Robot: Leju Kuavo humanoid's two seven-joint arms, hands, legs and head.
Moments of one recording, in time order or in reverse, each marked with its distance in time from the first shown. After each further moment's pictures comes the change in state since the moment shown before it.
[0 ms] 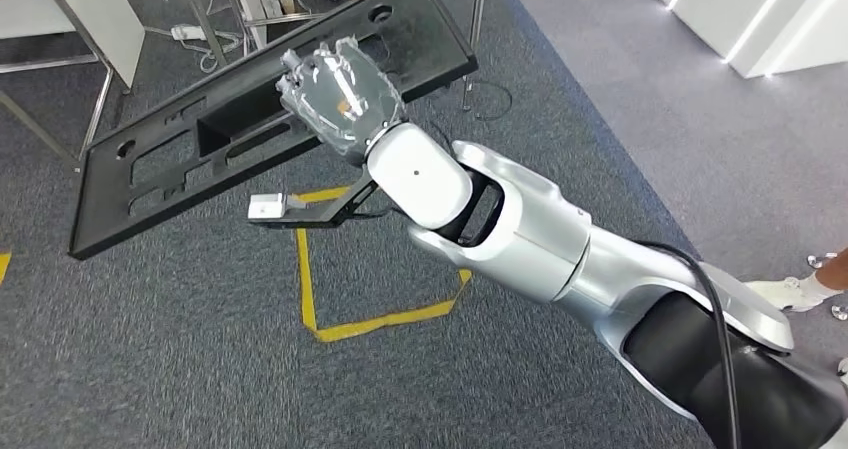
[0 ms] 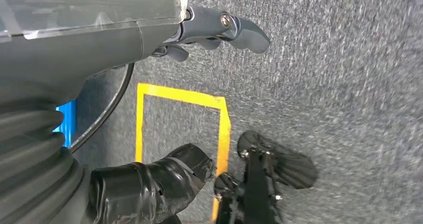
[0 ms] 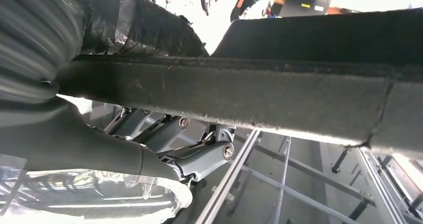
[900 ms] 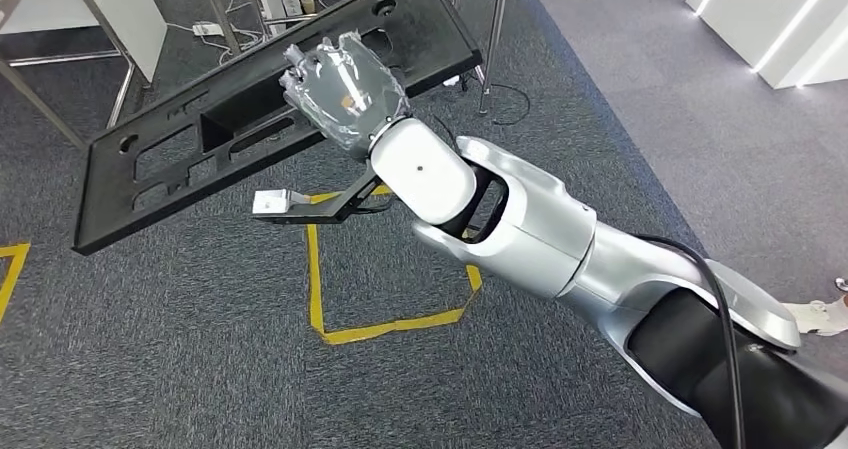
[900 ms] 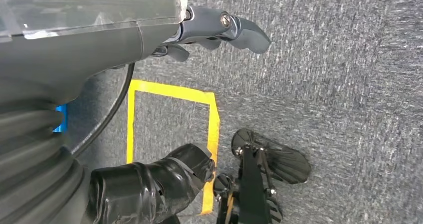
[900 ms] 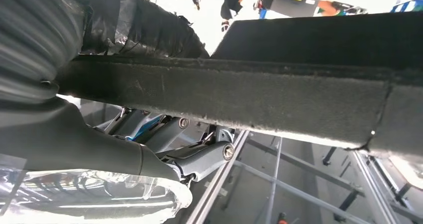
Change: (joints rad) left arm -0.005 0.002 -0.019 0.000 -0.014 -0.006 -0.010; right arm -0.011 -0.008 0.006 0.002 0.001 0.001 -0.004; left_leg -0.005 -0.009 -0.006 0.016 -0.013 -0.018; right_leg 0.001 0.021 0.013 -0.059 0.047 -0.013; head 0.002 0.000
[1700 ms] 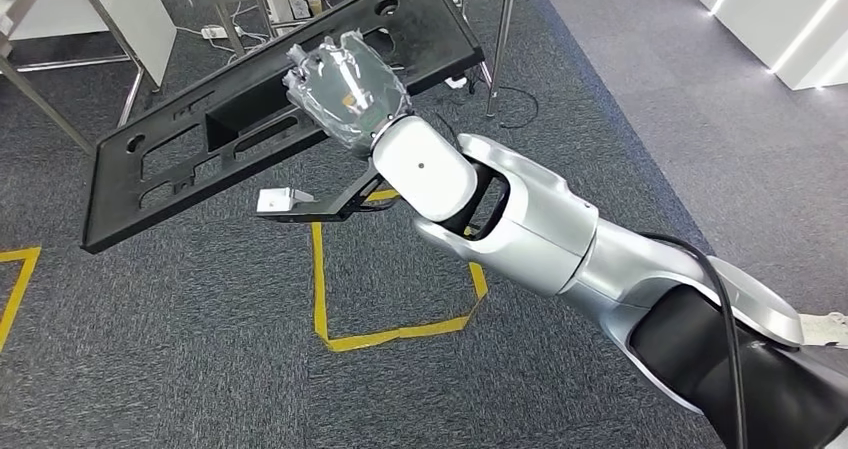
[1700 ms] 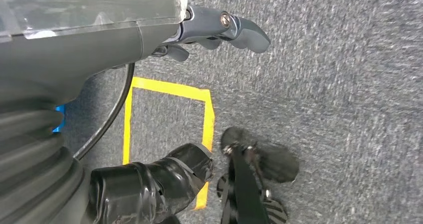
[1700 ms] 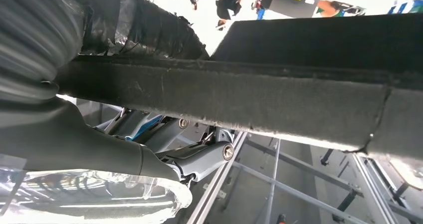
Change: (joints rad) left arm 0.001 0.000 -0.010 0.000 0.004 -0.001 -0.003; right arm -0.002 -0.005 0.007 0.007 0.000 0.009 -0.006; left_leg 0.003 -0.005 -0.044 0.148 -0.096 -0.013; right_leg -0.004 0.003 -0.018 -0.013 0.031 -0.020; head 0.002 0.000
